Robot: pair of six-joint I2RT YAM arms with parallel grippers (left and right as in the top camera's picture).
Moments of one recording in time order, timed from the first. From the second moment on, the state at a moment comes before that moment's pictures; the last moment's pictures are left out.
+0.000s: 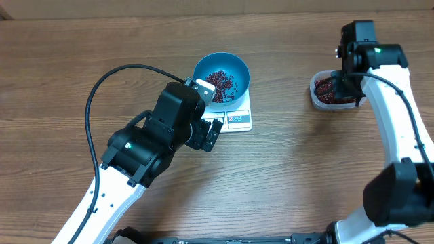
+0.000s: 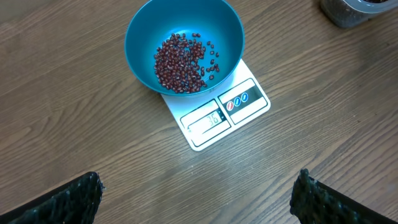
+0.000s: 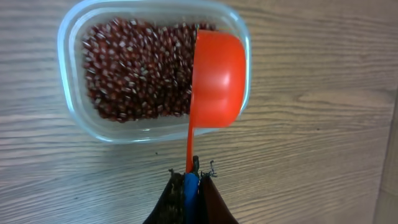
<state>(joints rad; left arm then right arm) -0.57 1.23 1.26 -0.89 -0.10 -0.05 0.00 1.78 1.60 -1.17 0.35 -0.07</state>
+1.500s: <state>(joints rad) -0.57 1.23 1.26 -0.89 -0.10 -0.05 -0.14 1.92 1.58 -1.10 -0.11 -0.06</state>
